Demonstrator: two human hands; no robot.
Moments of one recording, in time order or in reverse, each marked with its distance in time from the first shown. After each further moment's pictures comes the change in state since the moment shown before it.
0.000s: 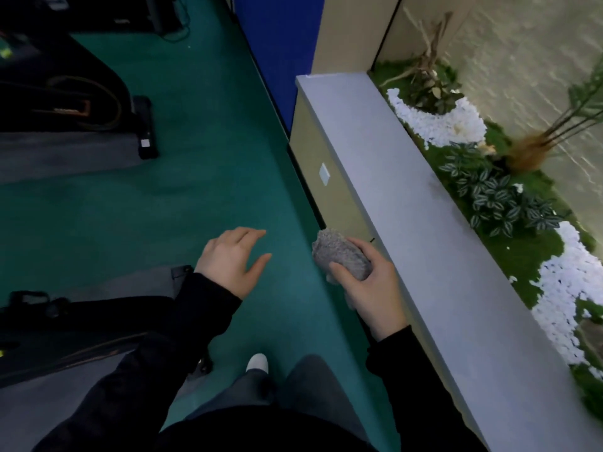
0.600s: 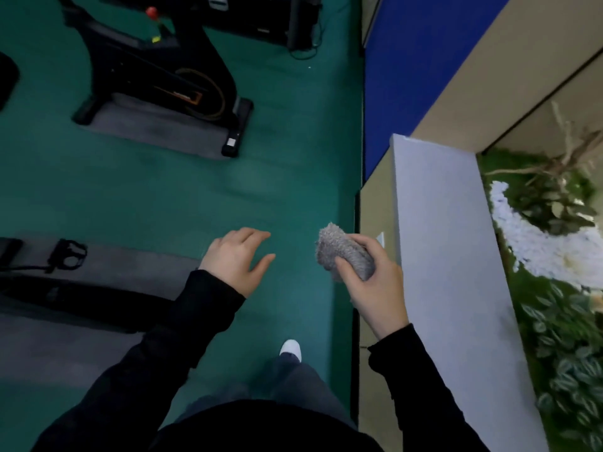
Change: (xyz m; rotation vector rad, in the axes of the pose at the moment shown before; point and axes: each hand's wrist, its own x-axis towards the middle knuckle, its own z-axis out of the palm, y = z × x) left_hand 0.156 -0.024 -0.016 -0.015 0.232 -0.390; right_hand 0.249 -0.050 0.040 -0.173 -0.386 -0.343
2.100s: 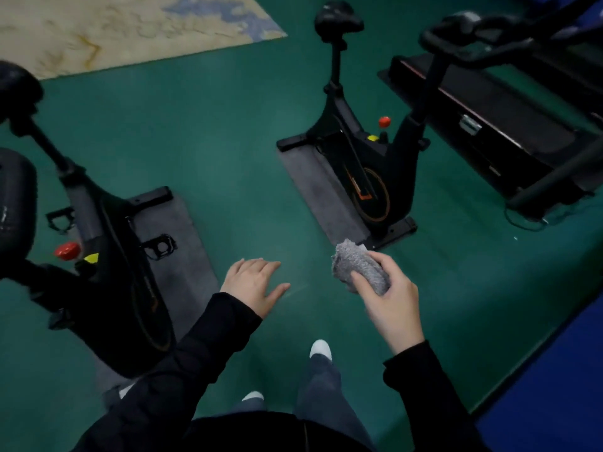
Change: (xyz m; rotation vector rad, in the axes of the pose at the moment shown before) left_hand 0.346 -0.182 -0.073 0.100 0.160 -0.869; right_hand 0.531 -0.085 0.246 -0.007 -0.769 -0.411
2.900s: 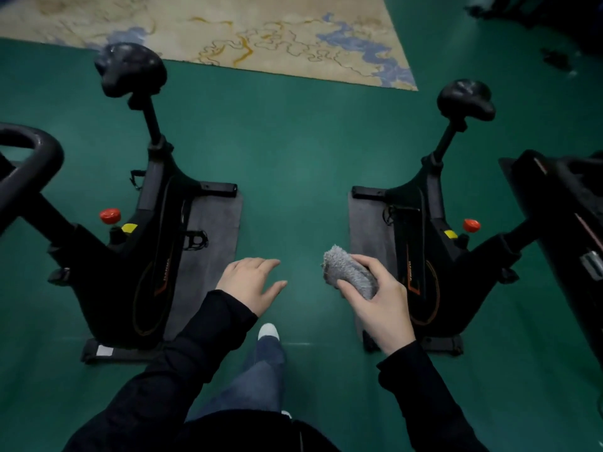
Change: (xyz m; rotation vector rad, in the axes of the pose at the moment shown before) left_hand 0.145 0.011 -0.050 -0.148 0.173 -0.475; right_hand 0.260 -0.003 0.031 -0.026 -0.538 -0.277
